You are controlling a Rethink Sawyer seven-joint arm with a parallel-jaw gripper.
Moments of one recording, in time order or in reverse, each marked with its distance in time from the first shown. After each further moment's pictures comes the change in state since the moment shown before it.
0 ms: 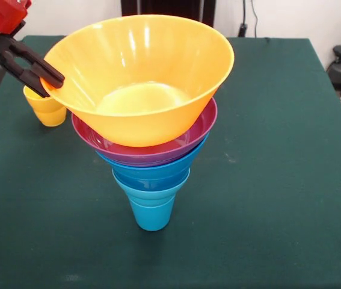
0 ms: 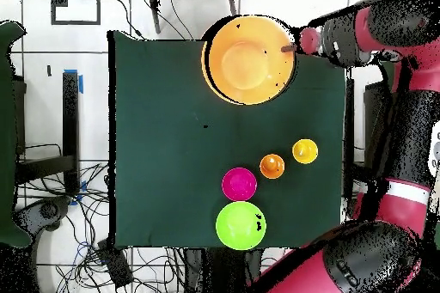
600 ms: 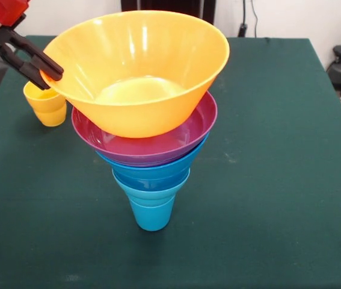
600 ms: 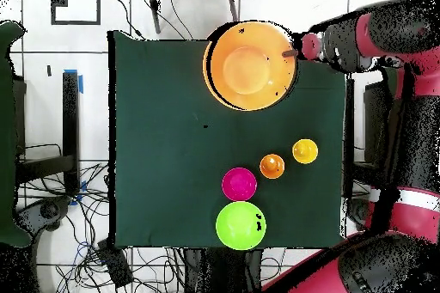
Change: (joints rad) arm -0.043 -0.037 0.004 0.098 0.002 -0.045 0.000
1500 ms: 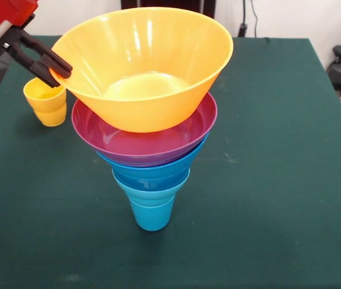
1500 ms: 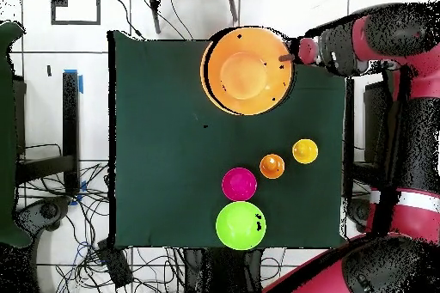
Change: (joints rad) arm -0.010 -0.002 0.005 0.042 0.000 -0.003 0.000
